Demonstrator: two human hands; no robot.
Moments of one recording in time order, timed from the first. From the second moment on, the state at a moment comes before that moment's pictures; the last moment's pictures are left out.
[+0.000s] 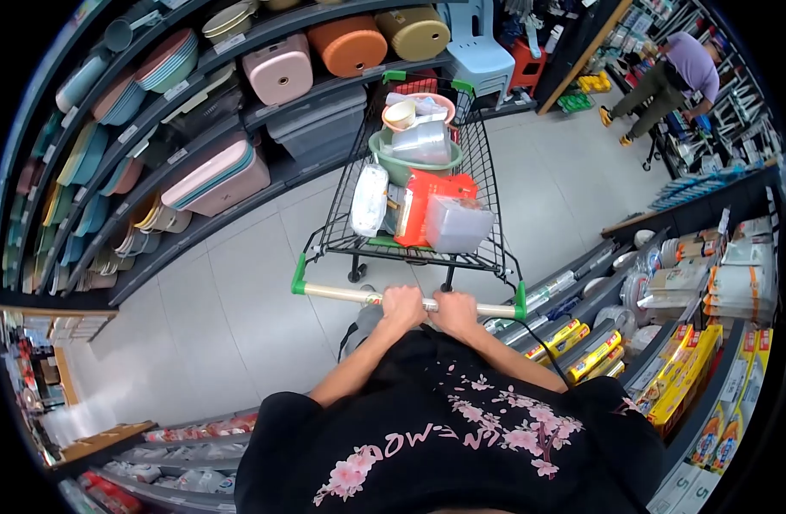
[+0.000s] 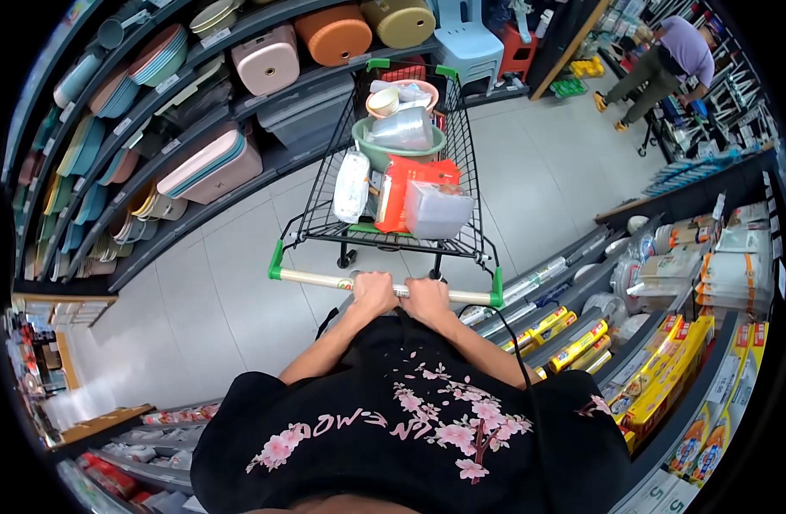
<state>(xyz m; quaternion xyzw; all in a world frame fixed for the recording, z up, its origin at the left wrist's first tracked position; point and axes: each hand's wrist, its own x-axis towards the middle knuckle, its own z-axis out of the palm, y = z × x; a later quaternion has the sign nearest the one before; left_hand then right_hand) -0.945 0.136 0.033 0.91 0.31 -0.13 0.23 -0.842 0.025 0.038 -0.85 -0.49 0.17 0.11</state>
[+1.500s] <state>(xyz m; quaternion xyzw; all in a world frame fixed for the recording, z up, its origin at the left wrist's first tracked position) -0.870 0.066 0.015 0.74 0.60 0.05 0.31 -0.696 0.091 0.014 -0.52 -0.84 0.17 -0.01</state>
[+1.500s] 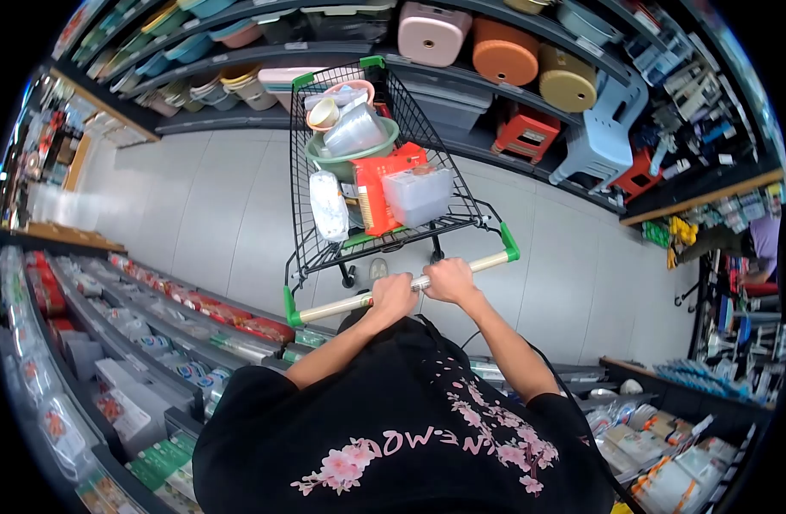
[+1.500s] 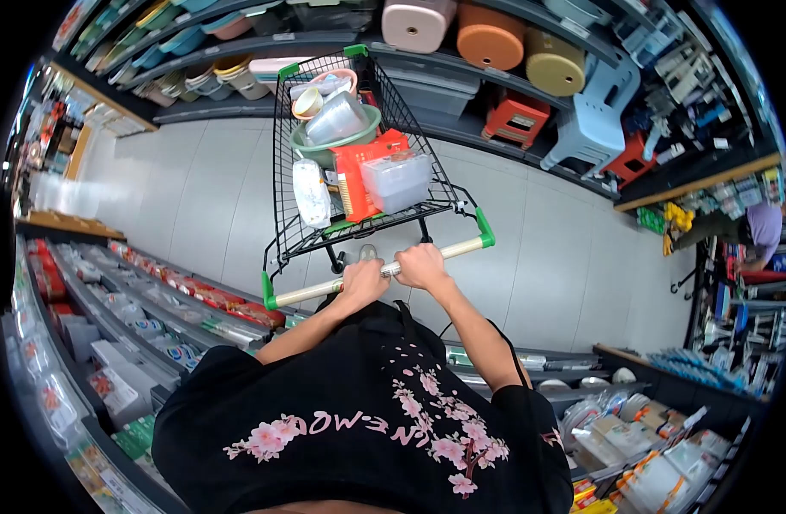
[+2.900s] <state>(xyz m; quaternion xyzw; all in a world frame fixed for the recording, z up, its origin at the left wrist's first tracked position) -0.681 0.131 -0.100 0.60 0.75 0.23 0.19 -0.554 0.238 -0.083 -0.29 -0.96 0.05 0.06</state>
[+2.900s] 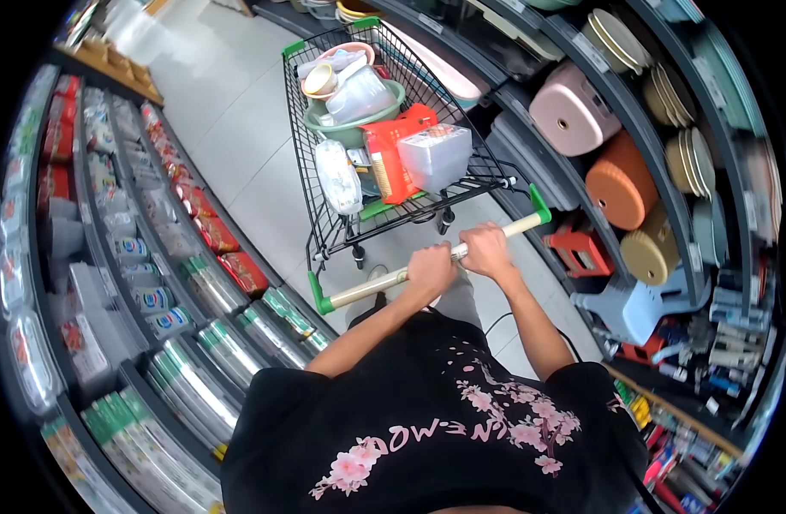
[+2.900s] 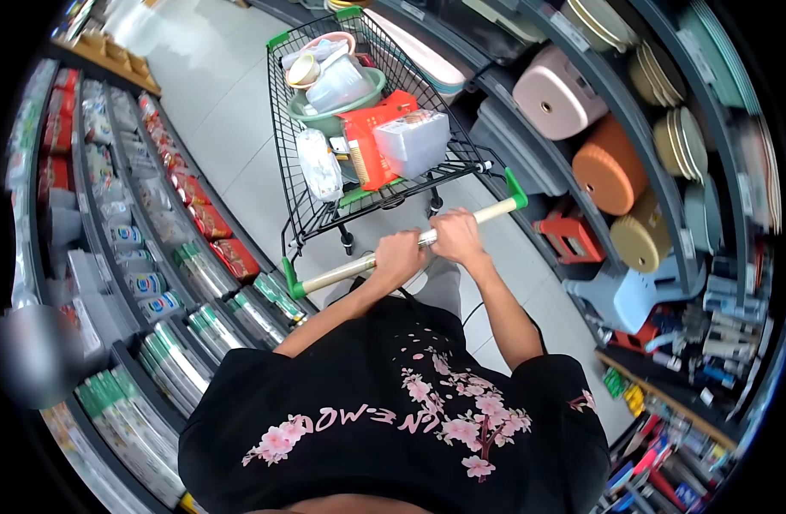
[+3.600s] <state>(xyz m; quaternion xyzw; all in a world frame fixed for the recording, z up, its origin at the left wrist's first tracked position) -0.627 0.107 -0.072 0.51 0.81 0.31 0.03 -0.521 0.223 -0.030 -0.18 -0.98 -0.05 0.12</state>
